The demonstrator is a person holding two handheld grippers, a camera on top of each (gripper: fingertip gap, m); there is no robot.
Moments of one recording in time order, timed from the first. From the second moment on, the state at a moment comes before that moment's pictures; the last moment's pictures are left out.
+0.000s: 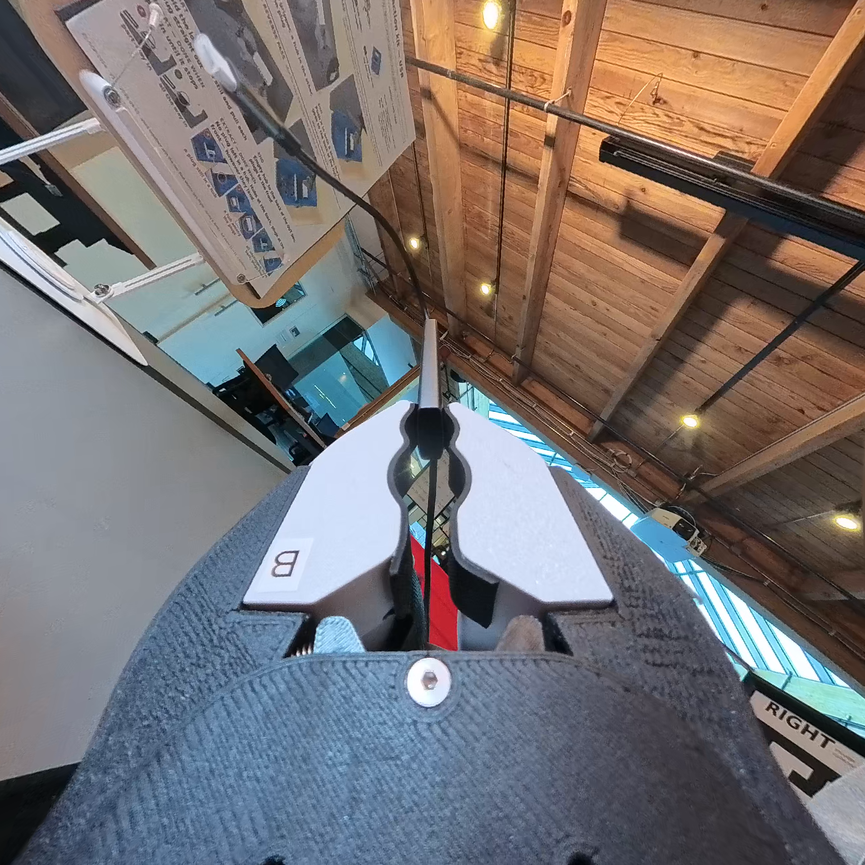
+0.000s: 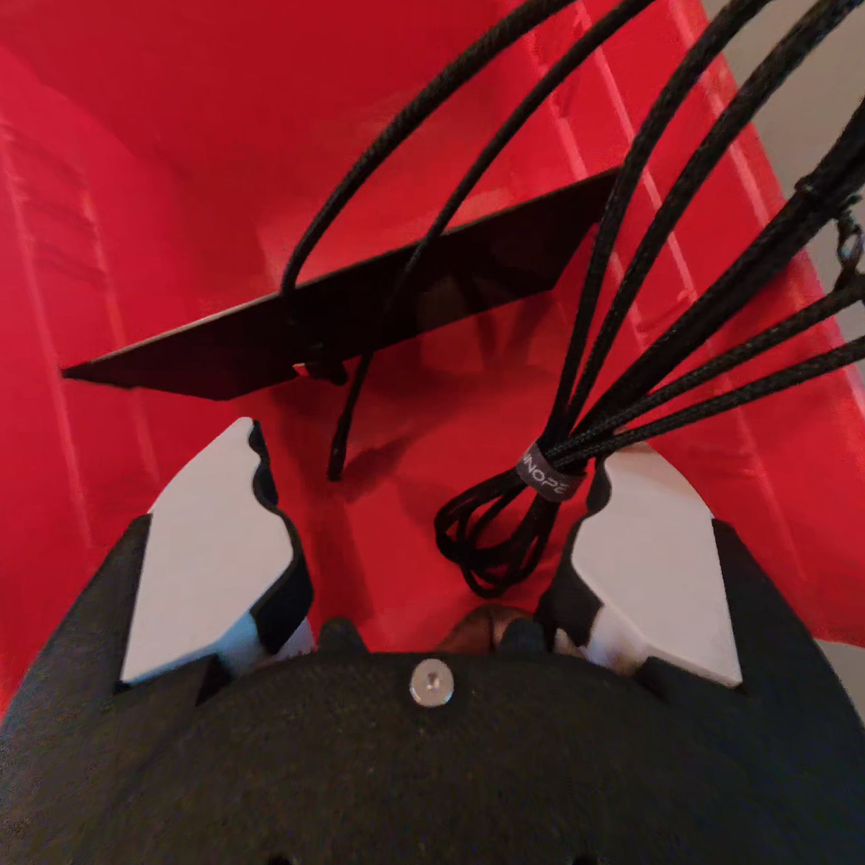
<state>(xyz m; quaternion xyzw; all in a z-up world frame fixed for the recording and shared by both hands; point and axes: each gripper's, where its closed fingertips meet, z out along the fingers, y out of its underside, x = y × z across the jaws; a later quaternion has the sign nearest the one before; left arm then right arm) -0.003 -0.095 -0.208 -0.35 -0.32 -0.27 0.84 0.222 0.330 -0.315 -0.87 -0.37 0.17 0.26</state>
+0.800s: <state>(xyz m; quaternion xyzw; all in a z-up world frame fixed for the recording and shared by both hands) -0.002 -0.094 -0.209 -0.36 -0.32 -0.27 0.83 0.248 0.340 -0.139 -0.45 -0.59 0.10 0.66</state>
